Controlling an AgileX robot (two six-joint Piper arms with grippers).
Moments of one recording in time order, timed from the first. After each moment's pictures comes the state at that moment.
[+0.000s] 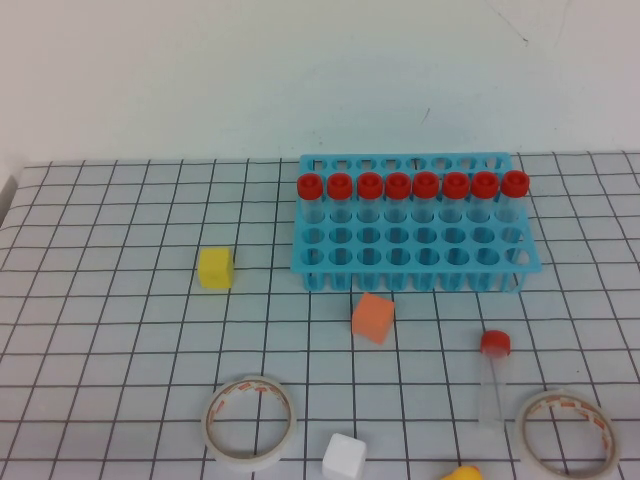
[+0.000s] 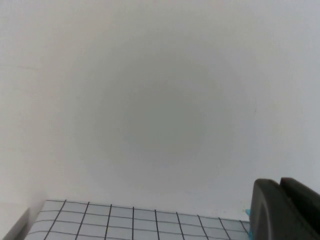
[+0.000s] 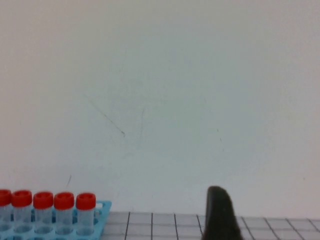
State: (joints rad) right arm -0.03 -0.01 0.03 0.05 -0.15 -0.09; left arm -0.09 -0.01 0.02 -0.07 -0.21 -0.18
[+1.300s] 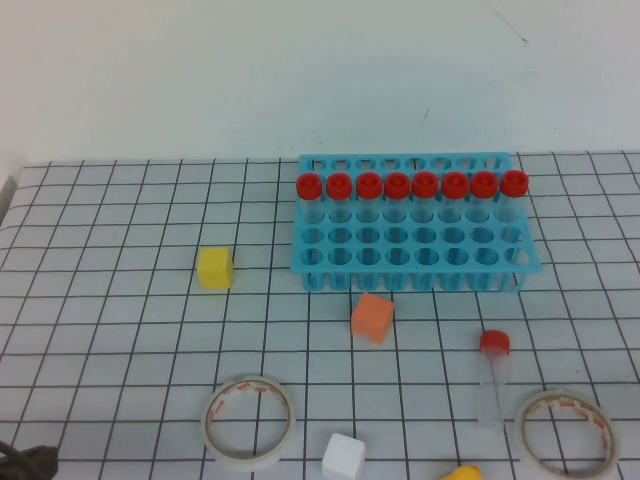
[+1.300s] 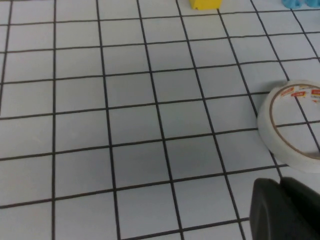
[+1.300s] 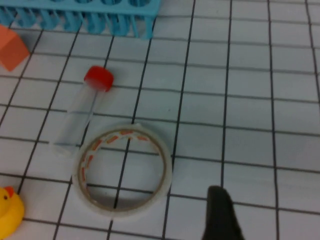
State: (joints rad) right arm -0.03 0.59 -0.43 0.25 0.63 -0.26; left arm -0.09 0.52 -0.30 -0.34 0.47 0.20
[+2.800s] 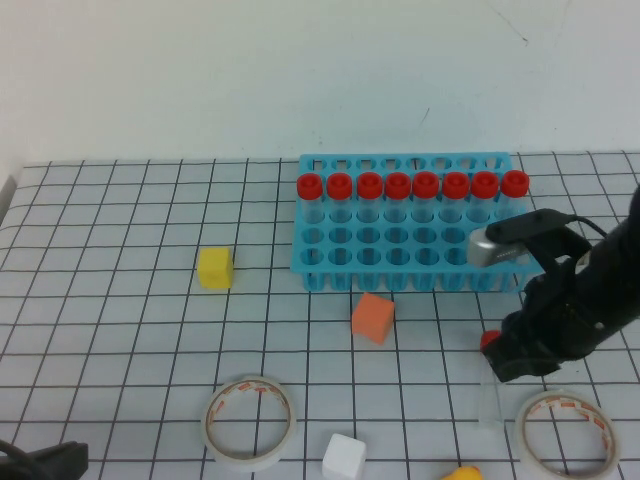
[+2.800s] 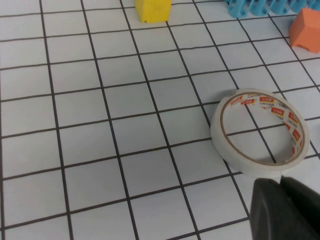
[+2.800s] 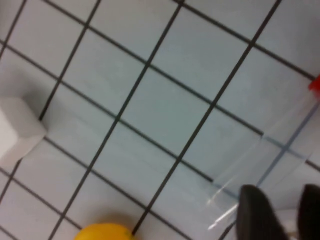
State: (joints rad) right arm 0.37 1.68 -1.08 0.34 0.79 -0.33; left arm -0.09 0.54 -0.30 -0.61 0.49 0.47
